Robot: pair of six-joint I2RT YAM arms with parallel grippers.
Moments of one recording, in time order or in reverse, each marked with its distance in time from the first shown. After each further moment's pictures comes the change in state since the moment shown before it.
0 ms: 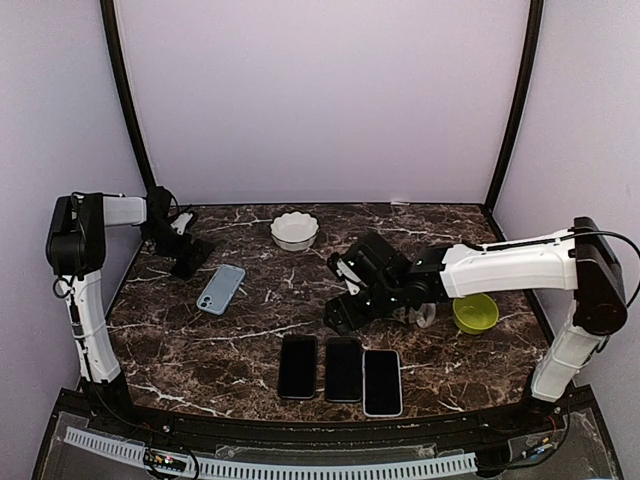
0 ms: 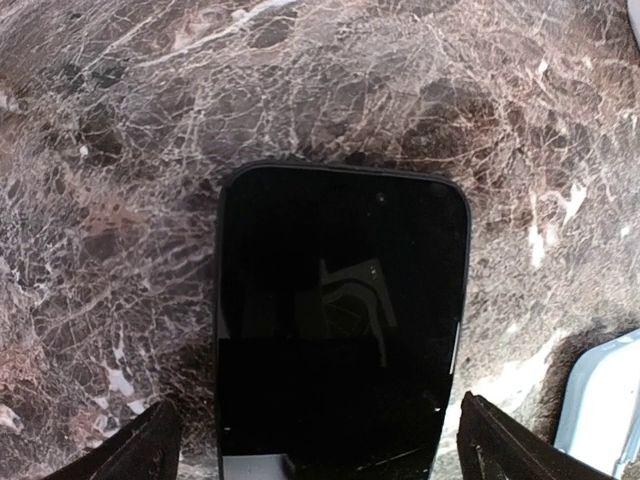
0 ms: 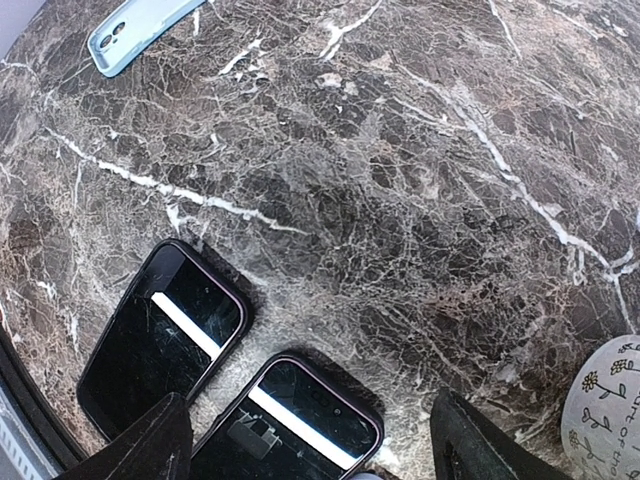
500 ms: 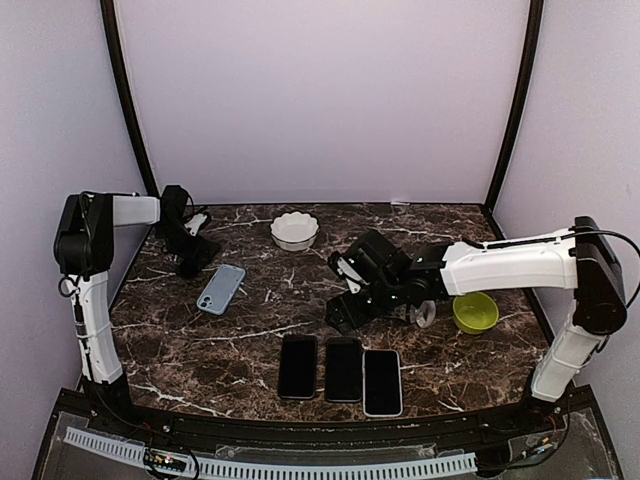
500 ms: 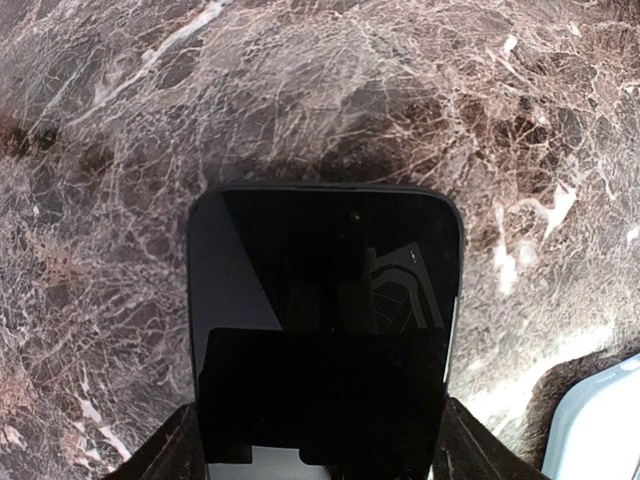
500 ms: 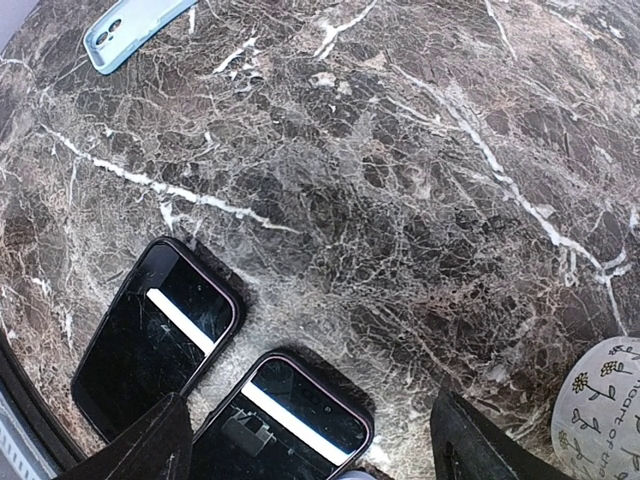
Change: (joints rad) left arm -0.095 0.016 0.018 0.002 -0.129 0.039; right arm -0.009 0.001 0.011 -0.023 -0.002 -0.018
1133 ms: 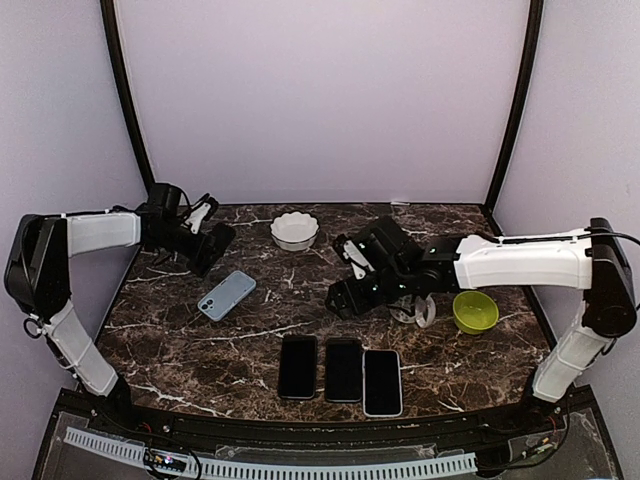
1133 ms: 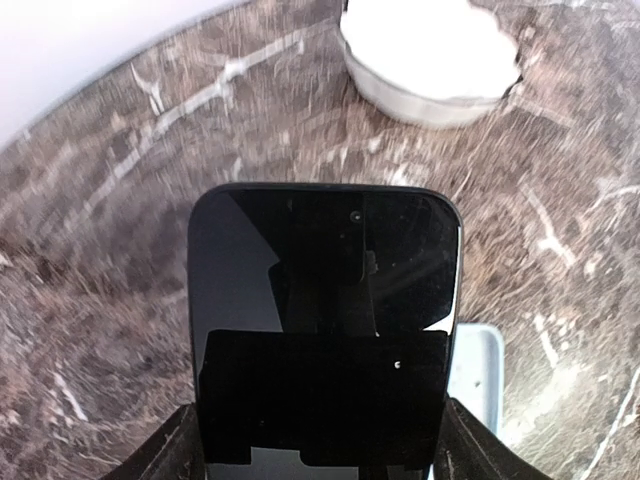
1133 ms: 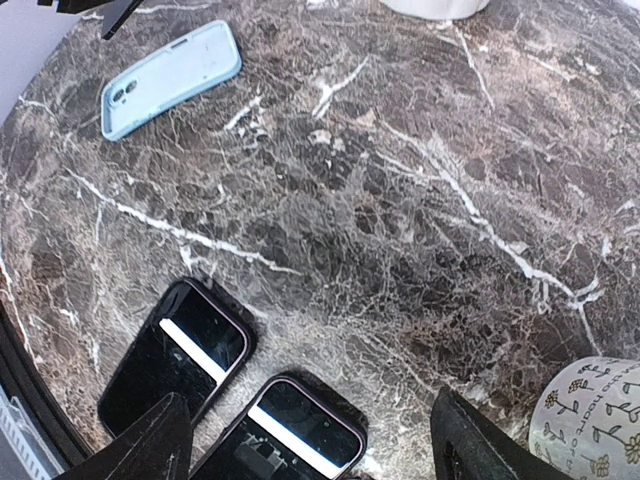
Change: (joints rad) left arm -0.110 -0.436 -0.424 0.279 0.133 -0.022; right arm -0.024 -0.056 0.002 0.034 -0.001 0.001
